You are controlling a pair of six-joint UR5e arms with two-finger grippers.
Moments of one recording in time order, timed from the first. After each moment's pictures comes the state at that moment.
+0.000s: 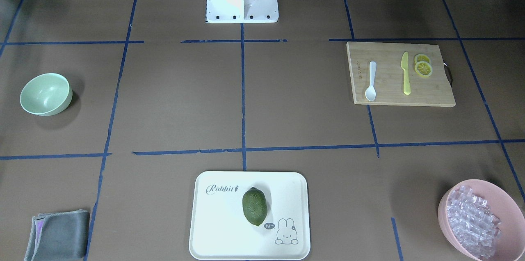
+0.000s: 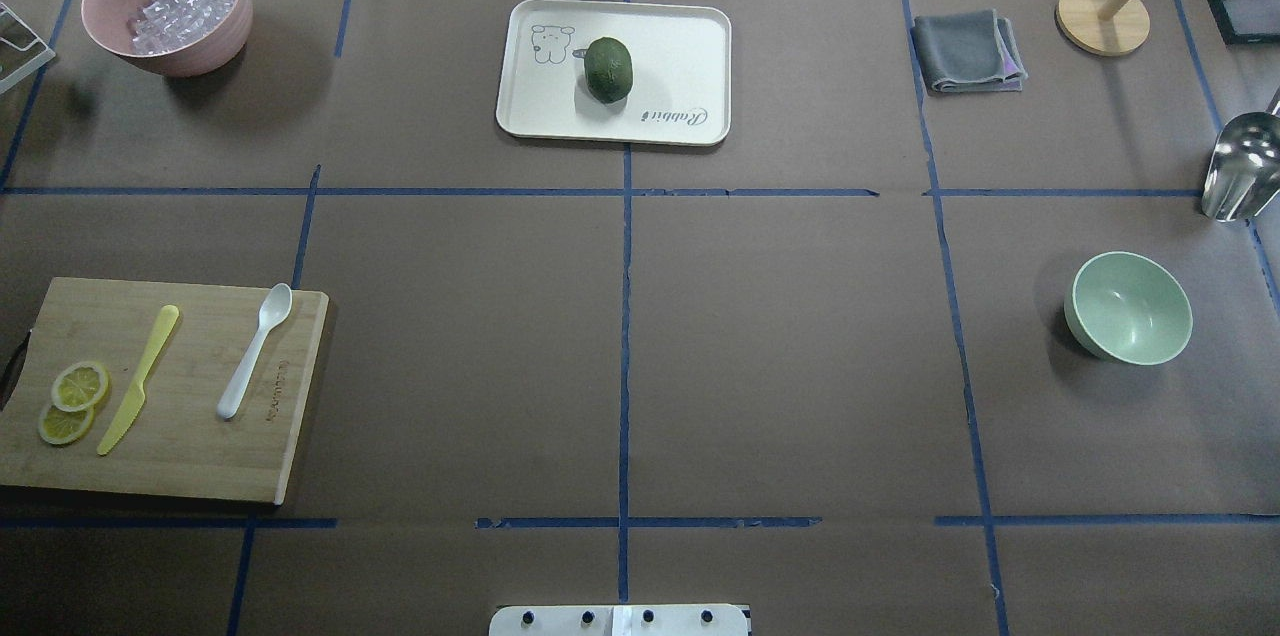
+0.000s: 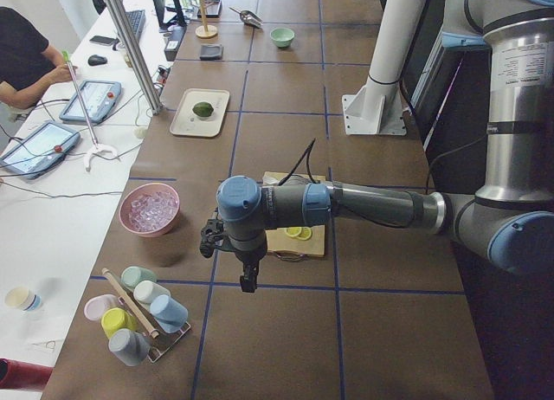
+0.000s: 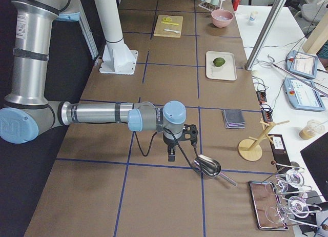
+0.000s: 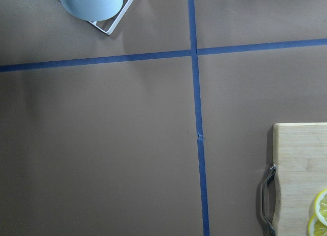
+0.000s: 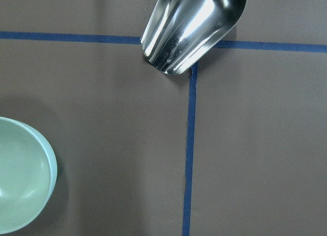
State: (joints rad) left arm -1.62 -1.51 -1.76 -1.37 -2.33 0.17; right arm 1.47 -1.75 1.80 -1.53 2.33 0.10
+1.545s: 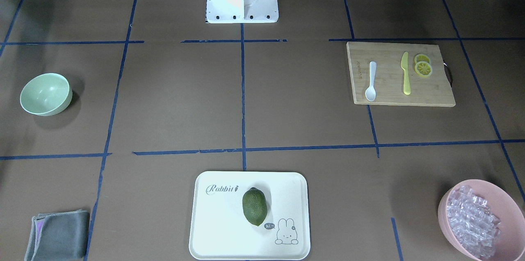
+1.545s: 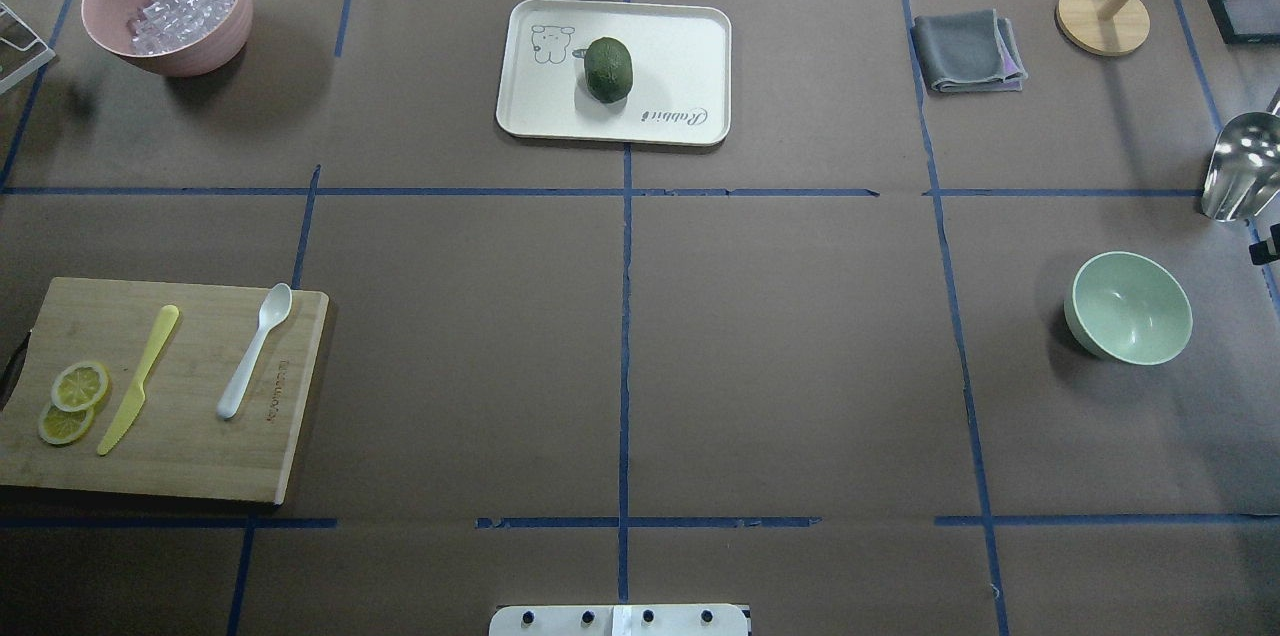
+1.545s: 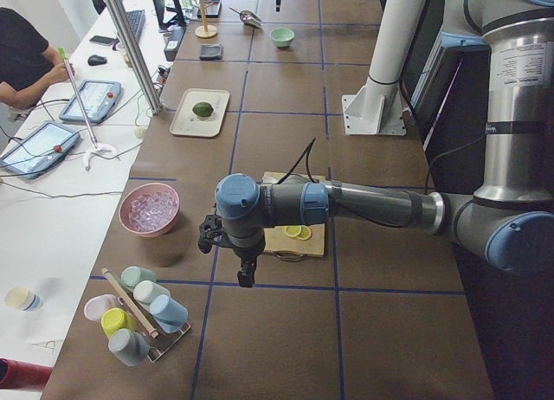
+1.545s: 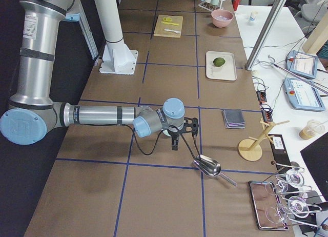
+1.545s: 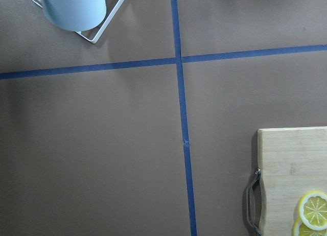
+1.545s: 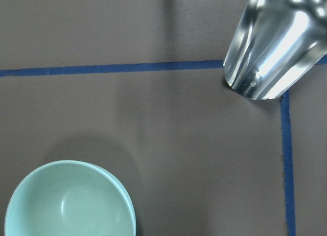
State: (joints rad) left arm -1.62 -1.51 -1.76 -1.39 -2.36 0.17; right arm 1.28 -1.75 1.72 -1.08 2.36 0.54
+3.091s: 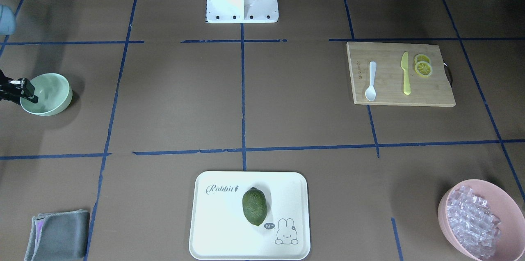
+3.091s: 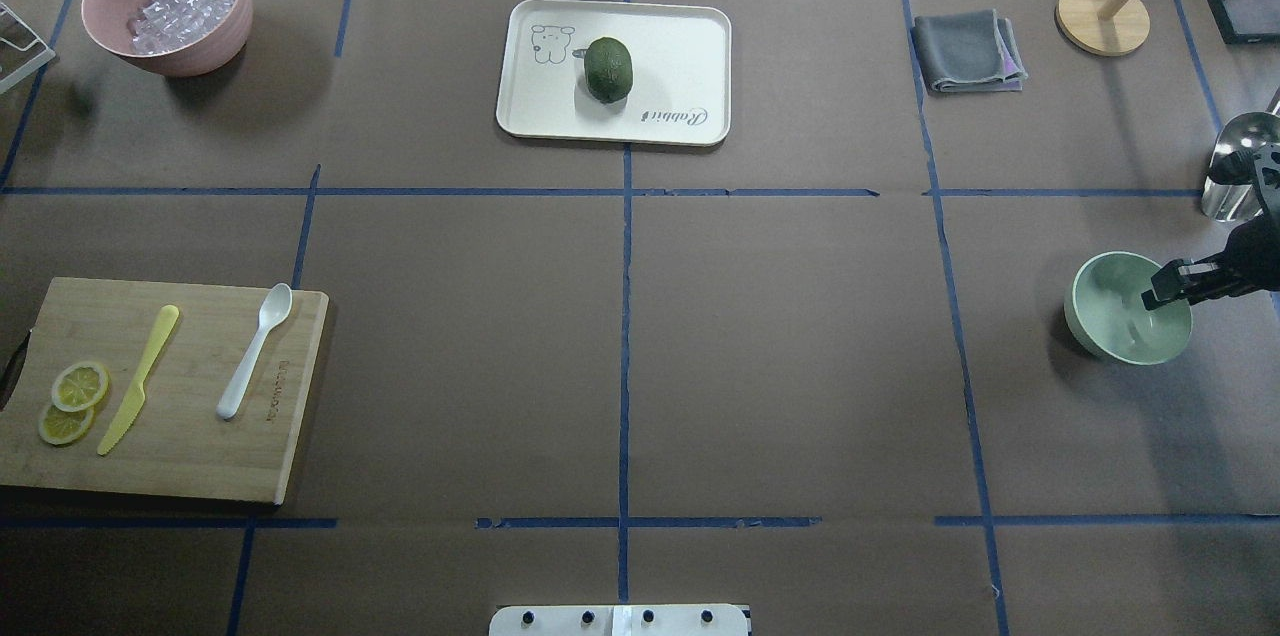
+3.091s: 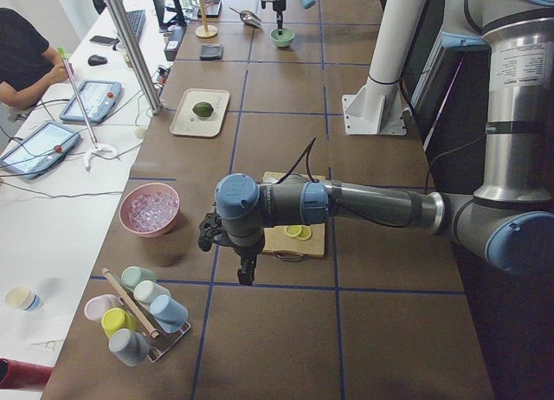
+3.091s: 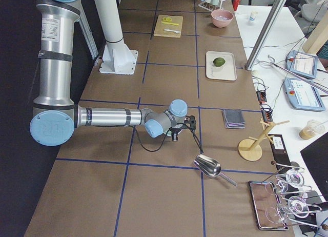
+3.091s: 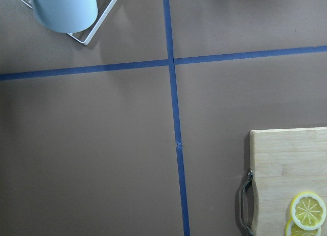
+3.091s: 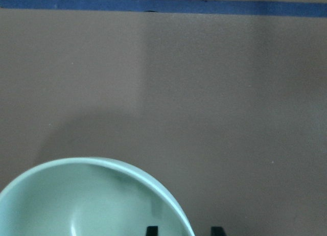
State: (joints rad) left arm -1.62 -1.51 -1.76 -1.39 -2.39 0.17; right arm 1.07 -1.67 1.58 -0.97 2.32 0.63
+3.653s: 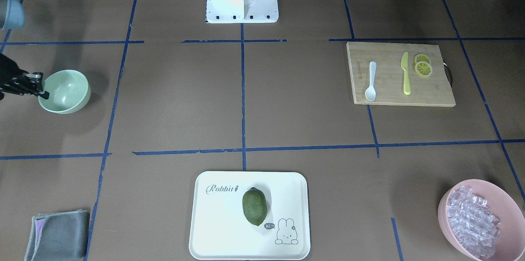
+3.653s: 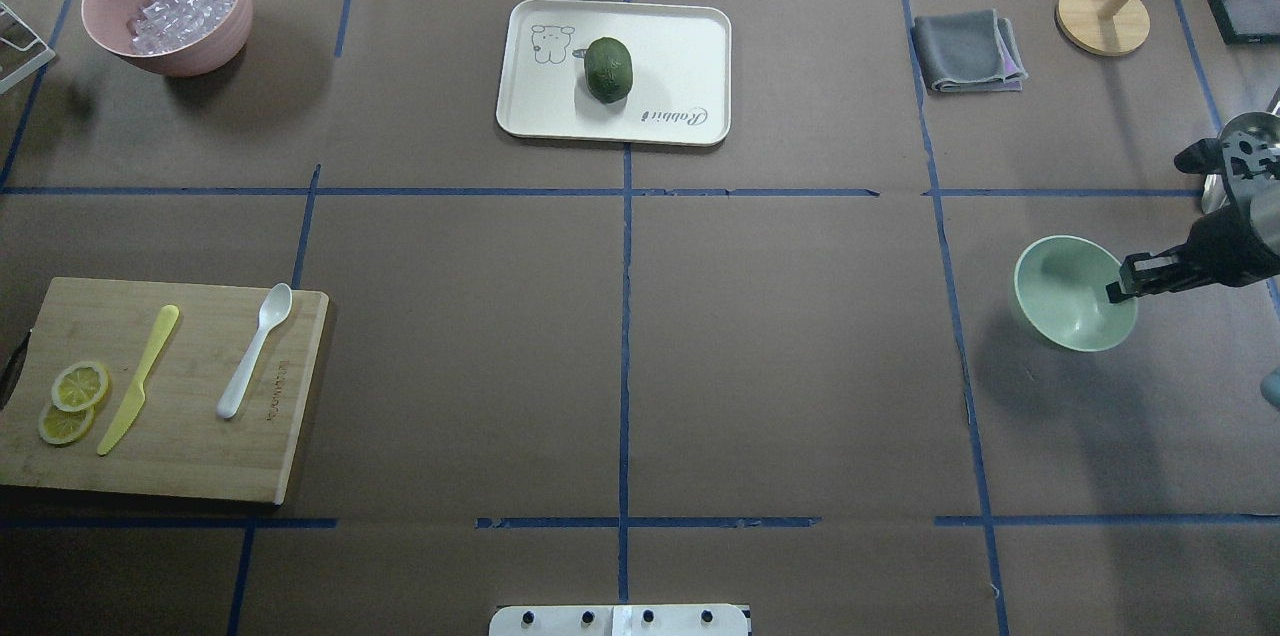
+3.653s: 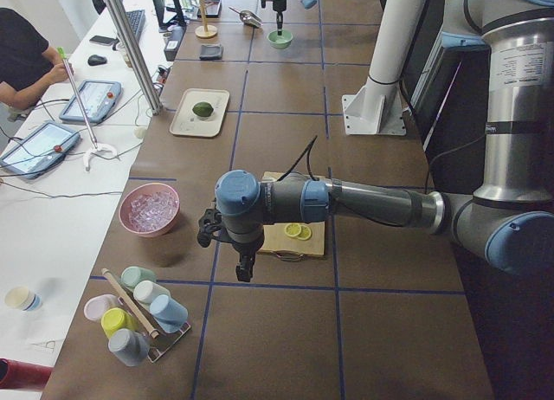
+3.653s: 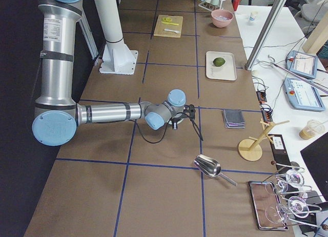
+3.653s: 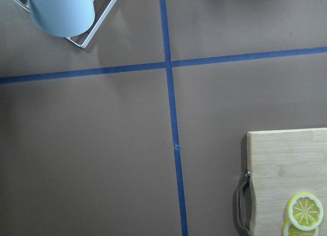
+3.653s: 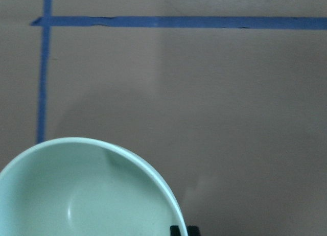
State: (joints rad) left arm -1.62 -1.51 -1.77 -1.41 -2.40 0.18; right arm 1.00 -1.65 1.72 -0.95 2.34 0.78
